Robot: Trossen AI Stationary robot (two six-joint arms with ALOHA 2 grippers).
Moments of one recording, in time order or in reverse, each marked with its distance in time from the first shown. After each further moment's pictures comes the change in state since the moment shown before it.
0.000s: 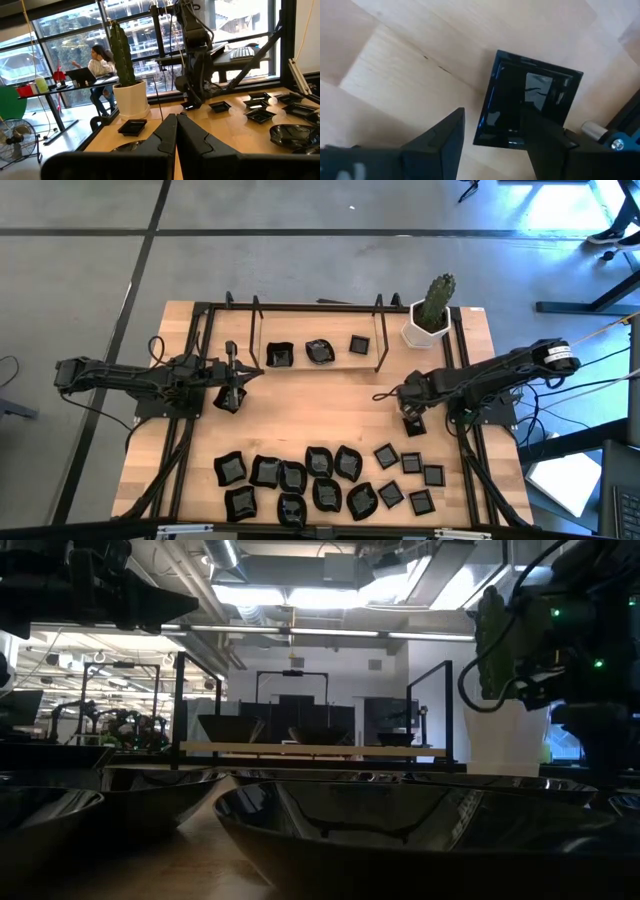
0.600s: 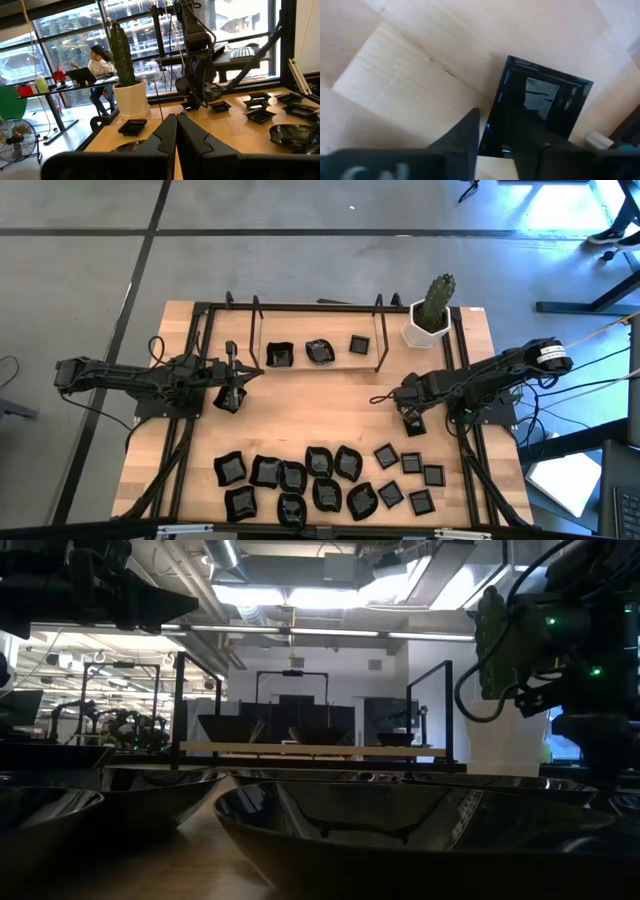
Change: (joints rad) left arm 0.000 0.000 0.000 0.000 0.000 0.000; right arm 0.001 0.074 0.002 0.045 0.029 -0.056
